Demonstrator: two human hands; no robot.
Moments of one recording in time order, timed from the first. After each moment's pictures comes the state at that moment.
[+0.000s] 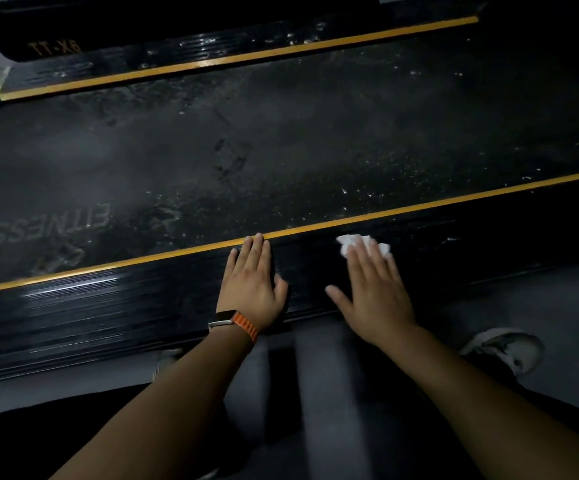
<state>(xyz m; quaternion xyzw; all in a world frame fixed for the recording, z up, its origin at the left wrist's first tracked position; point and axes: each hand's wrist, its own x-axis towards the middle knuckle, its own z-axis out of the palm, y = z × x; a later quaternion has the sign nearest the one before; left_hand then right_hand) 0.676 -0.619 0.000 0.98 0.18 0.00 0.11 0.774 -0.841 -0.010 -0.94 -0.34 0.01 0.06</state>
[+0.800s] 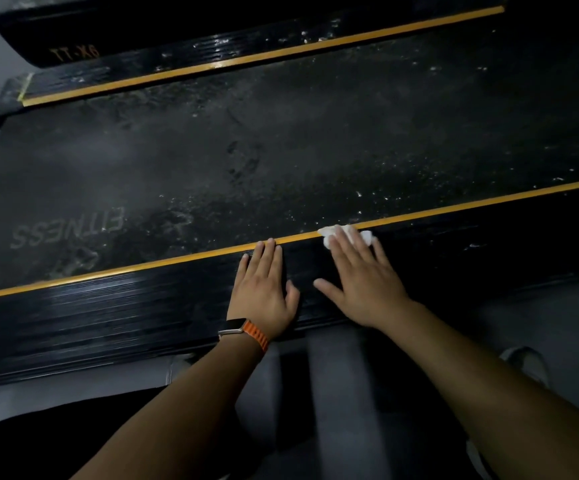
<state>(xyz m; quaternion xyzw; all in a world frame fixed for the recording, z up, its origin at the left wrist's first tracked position) 0.675 -0.619 -0.004 0.98 0.18 0.01 0.12 0.799 -0.795 0.011 -0.91 -0.40 0.11 0.02</state>
